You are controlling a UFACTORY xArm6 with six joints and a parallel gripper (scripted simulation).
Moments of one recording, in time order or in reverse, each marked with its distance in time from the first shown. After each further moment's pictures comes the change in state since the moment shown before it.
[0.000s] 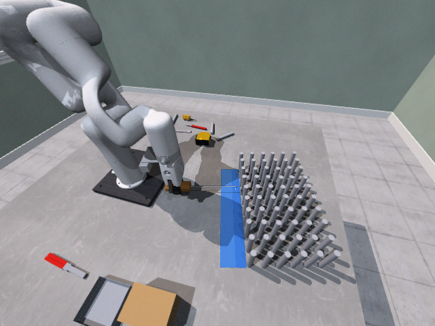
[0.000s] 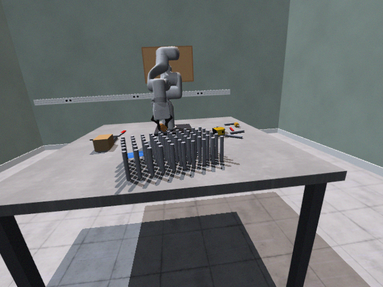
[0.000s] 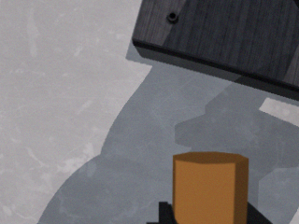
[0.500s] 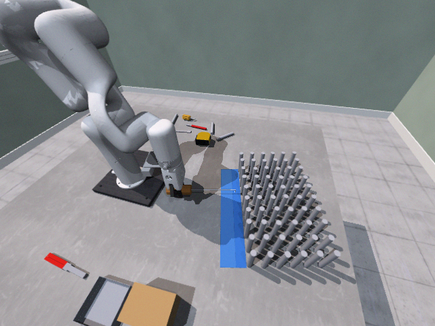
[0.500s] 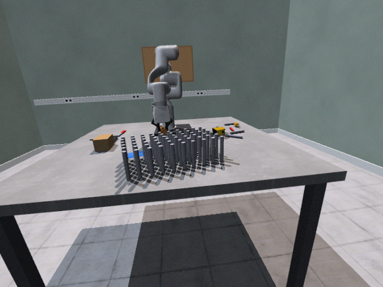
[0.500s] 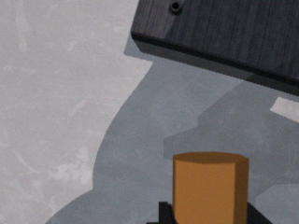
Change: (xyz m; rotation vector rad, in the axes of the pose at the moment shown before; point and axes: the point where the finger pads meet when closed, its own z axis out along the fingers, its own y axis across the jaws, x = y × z) arm 0.000 0.000 0.021 -0.001 0.004 0.000
